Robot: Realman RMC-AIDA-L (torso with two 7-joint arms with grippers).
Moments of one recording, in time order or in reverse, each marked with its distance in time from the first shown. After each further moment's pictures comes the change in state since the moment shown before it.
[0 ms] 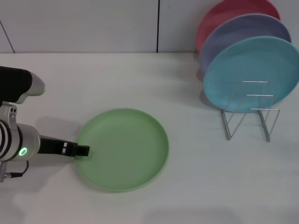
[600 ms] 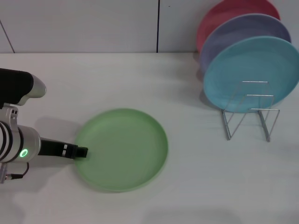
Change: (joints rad) left arm -0.009 0.000 0.000 0.026 0.000 0.002 0.000; right arm -0.008 0.000 -0.002 0.000 -0.001 -0.023 0.000
